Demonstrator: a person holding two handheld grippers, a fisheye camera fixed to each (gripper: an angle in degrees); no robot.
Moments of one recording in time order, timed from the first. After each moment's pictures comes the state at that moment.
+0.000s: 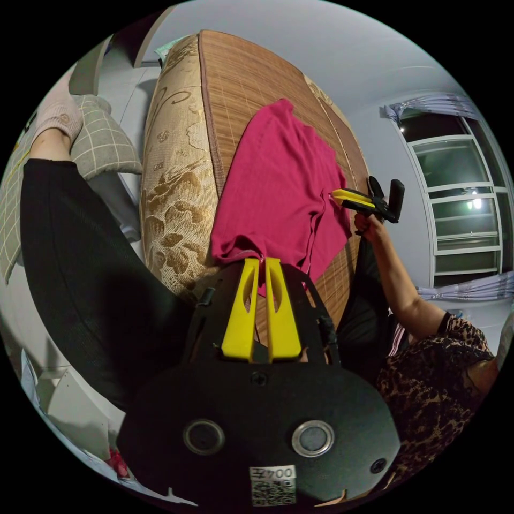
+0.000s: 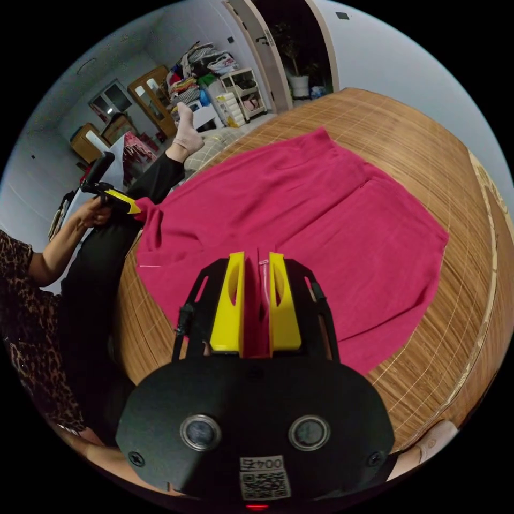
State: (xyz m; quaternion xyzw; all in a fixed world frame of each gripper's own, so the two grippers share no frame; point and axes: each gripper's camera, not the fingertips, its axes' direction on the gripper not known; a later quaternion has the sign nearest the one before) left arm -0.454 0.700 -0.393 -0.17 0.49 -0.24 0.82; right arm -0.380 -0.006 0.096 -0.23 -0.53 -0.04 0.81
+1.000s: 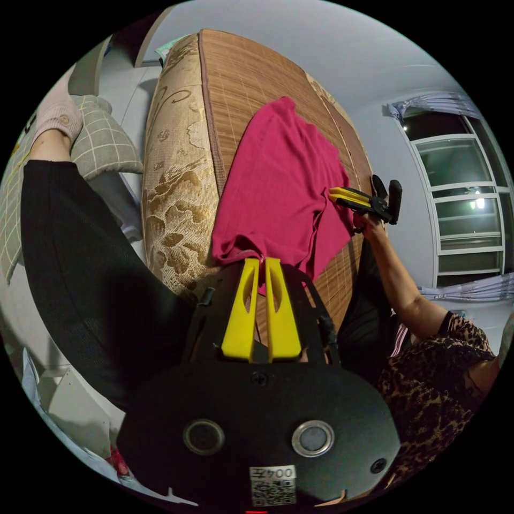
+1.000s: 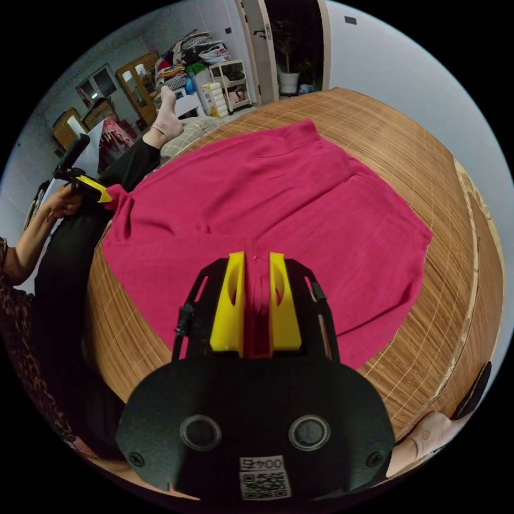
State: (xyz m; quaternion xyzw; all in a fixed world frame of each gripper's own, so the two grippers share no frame) left arm -0.445 0.665 -0.433 -0.17 0.49 -0.24 0.82; right arm -0.439 -0.024 0.007 -0.22 -0.49 -0.05 0.84
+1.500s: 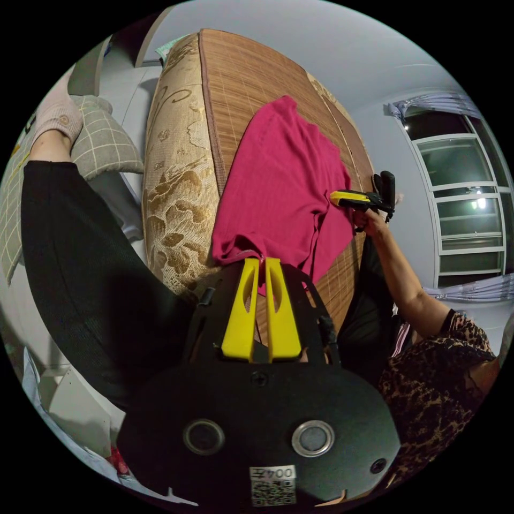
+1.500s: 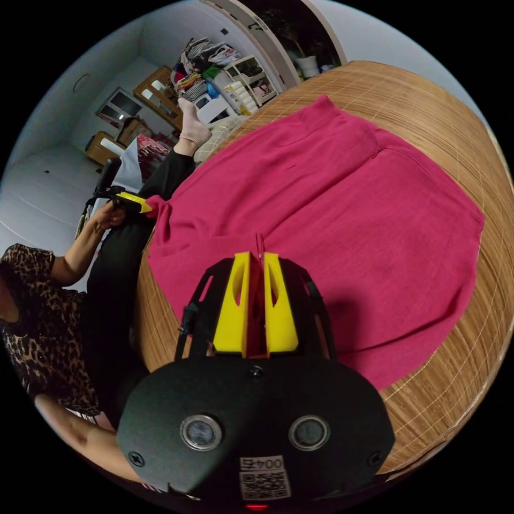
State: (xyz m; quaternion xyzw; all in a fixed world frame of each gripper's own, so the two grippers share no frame) left arm -0.464 0.659 -0.469 -0.18 0.49 -0.24 0.82; right arm -0.455 -0.020 -0.056 -0.25 -0.61 -0.01 0.75
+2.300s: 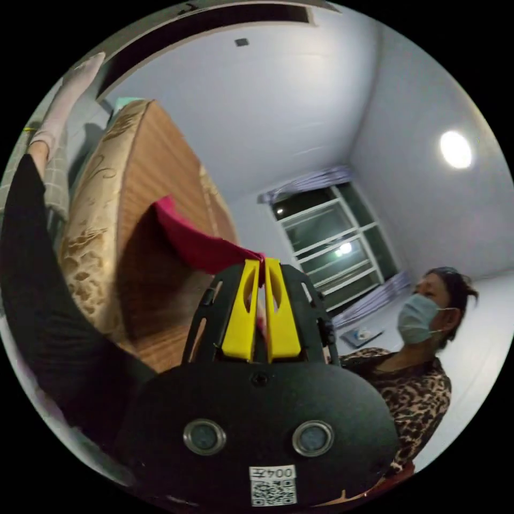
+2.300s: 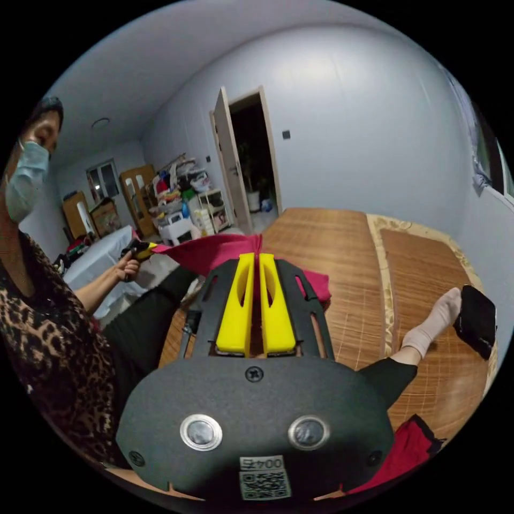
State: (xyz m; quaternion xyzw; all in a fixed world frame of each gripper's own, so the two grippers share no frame) left arm -0.637 0.753 -0.691 0.22 0.70 -0.35 0.59; right arm -0.258 0.031 -0.632 0.07 -0.41 0.19 0.89
